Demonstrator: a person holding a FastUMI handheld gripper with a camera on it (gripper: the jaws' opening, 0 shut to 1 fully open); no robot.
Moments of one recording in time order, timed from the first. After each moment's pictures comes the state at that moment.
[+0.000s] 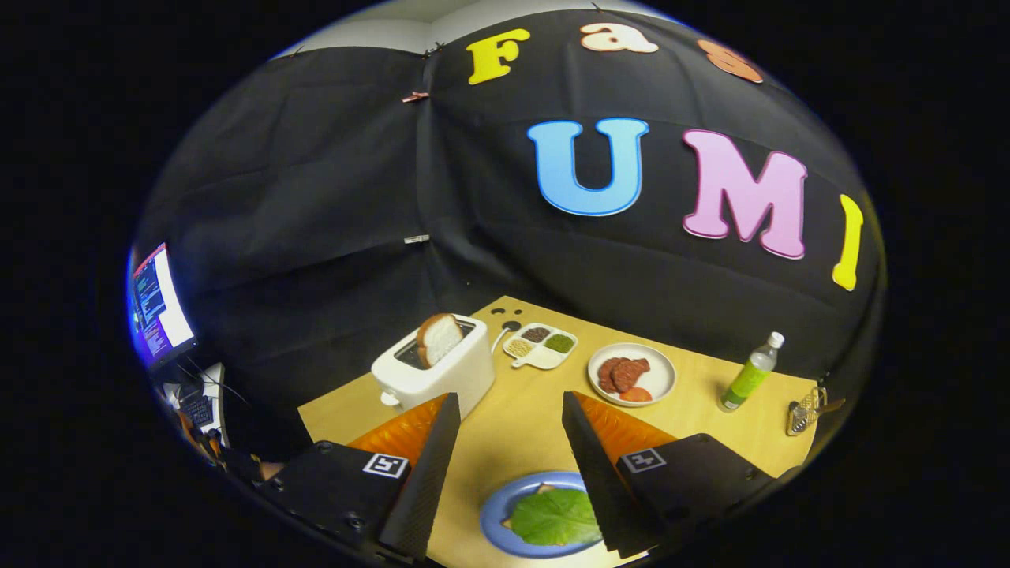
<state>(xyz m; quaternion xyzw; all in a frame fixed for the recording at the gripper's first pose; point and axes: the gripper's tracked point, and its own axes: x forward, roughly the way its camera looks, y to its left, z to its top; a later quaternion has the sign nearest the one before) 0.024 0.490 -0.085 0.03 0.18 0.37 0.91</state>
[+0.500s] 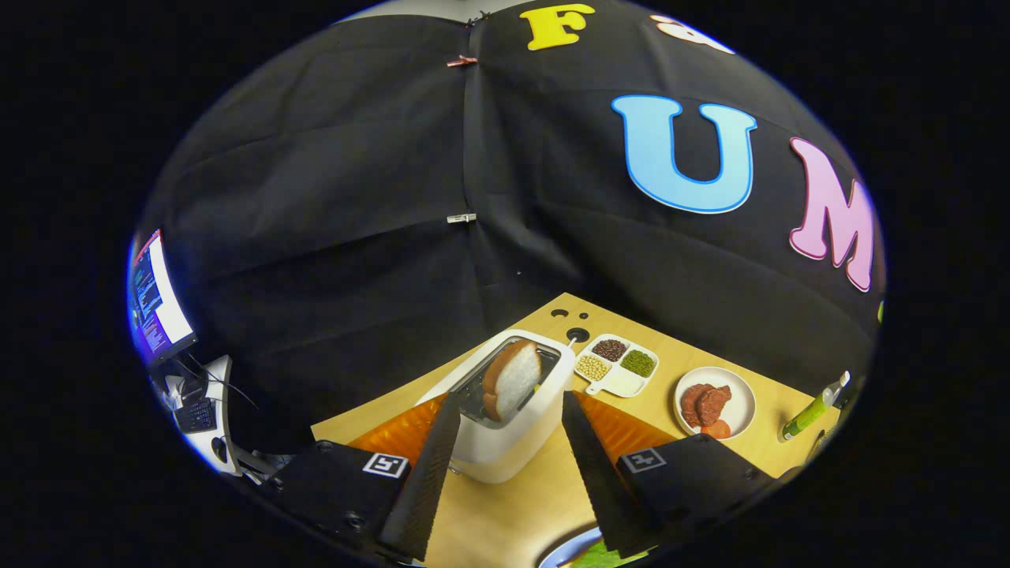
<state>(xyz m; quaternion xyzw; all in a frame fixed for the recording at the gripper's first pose) 0.054 0.654 -0.095 0.00 0.22 0.42 0.88</state>
